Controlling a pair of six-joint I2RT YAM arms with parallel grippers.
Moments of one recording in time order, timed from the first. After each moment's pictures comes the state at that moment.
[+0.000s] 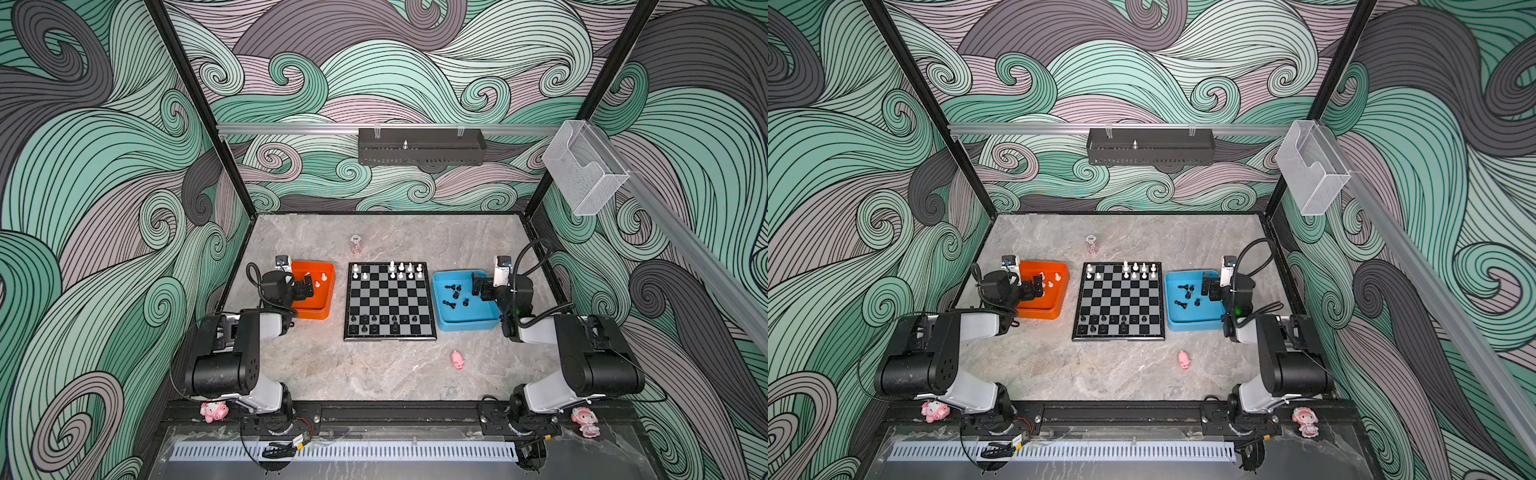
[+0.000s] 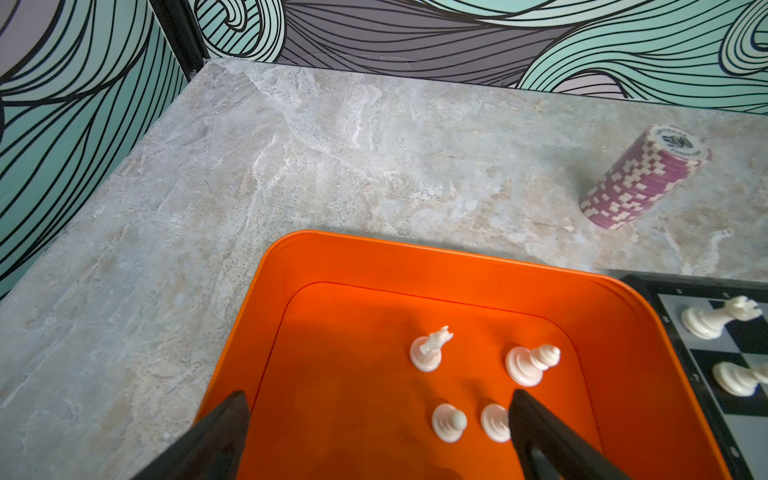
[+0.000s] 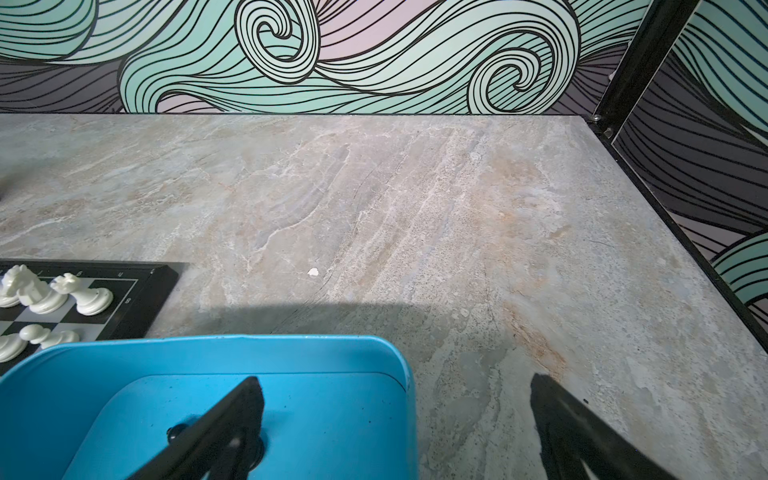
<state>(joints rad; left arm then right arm) 0.09 1.52 0.46 0.57 0.03 -0.03 0.00 1.54 0.40 0.76 -0.06 -0.04</state>
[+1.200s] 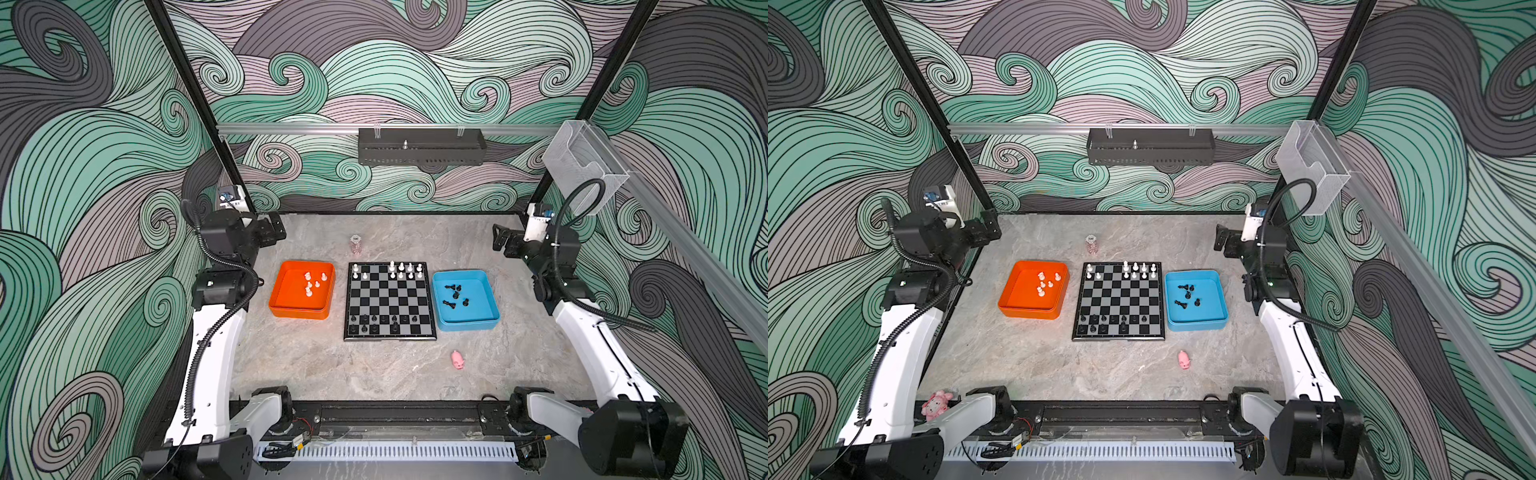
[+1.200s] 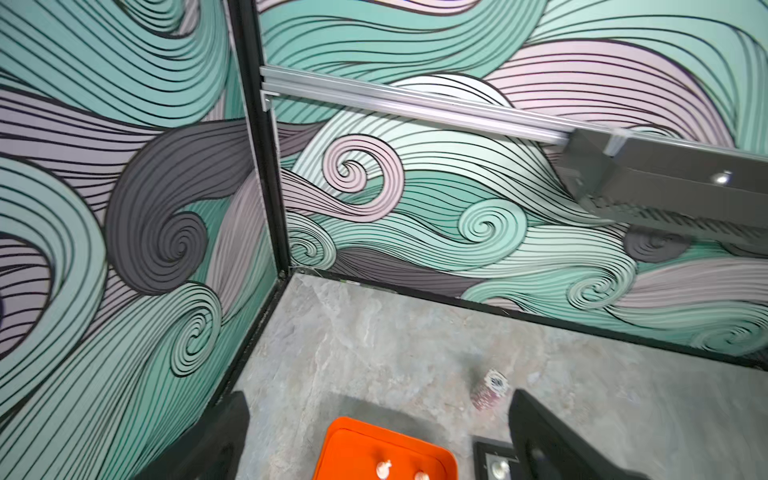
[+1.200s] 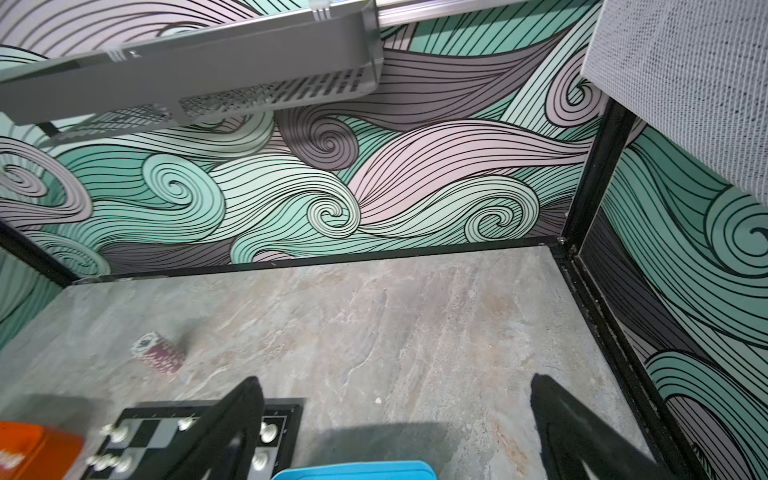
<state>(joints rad) 0.08 1.08 1.34 -0.52 -0.02 -0.14 -0.03 1.15 1.07 -0.22 -0.15 0.10</state>
